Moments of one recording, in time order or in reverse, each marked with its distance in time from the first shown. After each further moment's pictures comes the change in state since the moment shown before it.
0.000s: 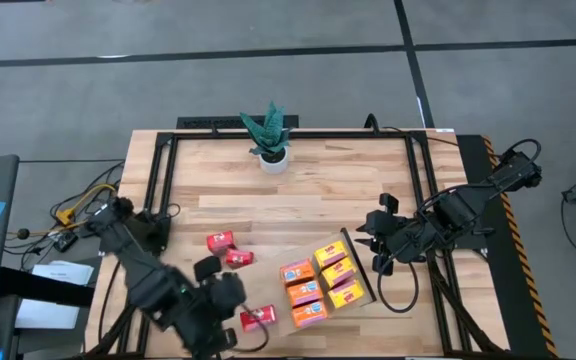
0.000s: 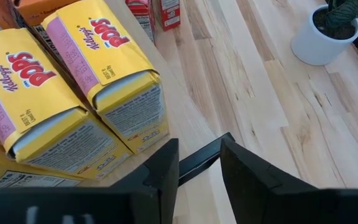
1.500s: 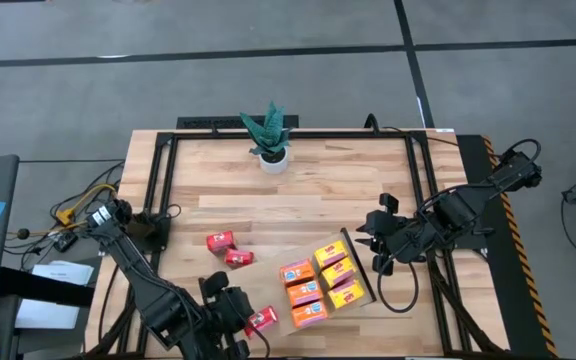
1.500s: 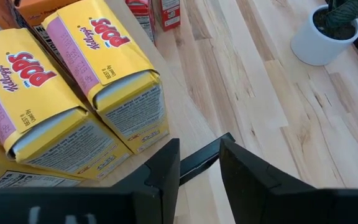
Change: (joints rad) left arm -0.047 -0.001 -0.232 0.319 -0.185 -0.070; right arm 0.000 0.000 0.000 0.001 0.000 -0.002
